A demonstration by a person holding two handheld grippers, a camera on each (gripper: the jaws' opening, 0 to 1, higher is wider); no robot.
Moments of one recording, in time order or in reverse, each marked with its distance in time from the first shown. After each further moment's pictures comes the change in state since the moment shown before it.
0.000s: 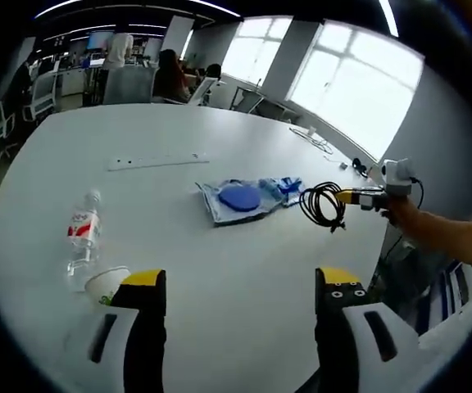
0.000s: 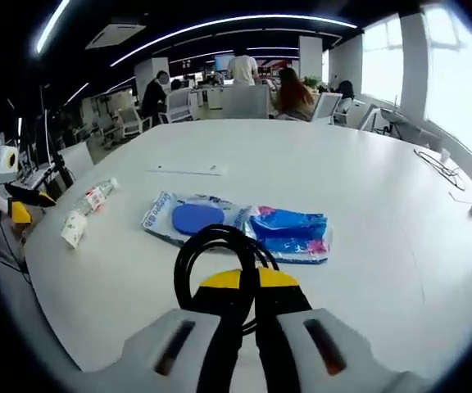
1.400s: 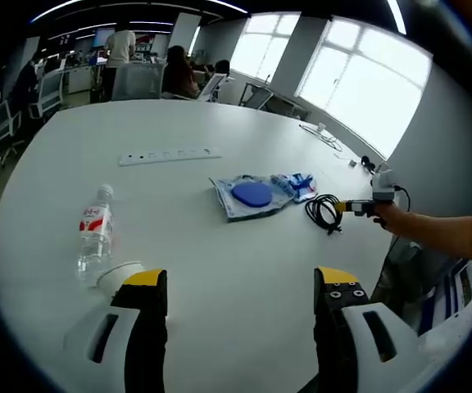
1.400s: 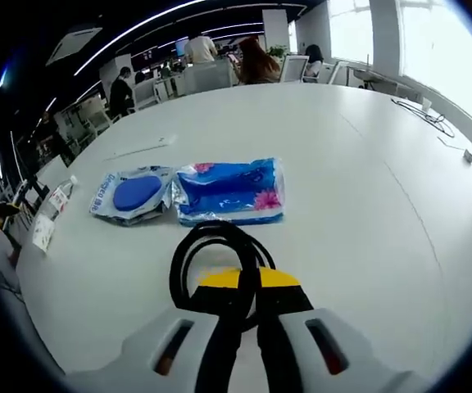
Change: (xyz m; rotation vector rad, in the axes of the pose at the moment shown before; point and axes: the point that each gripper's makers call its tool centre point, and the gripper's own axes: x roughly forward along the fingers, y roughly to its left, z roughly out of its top) left arm -0.005 0.014 -0.004 -0.014 0.020 0.049; right arm 0.044 -0.062 -0.062 0.178 0.118 -0.050
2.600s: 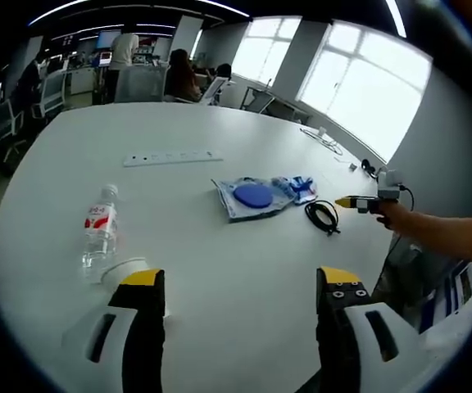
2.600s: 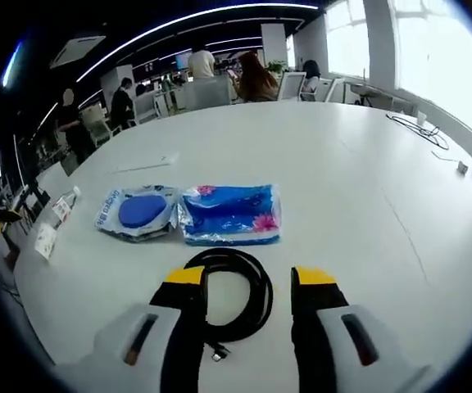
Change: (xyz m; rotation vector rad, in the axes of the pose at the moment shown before) left arm -0.012 0.004 -0.002 -0.007 -0.024 0.000; right arm -0.028 0.011 0.029 -0.040 -0.096 -0.008
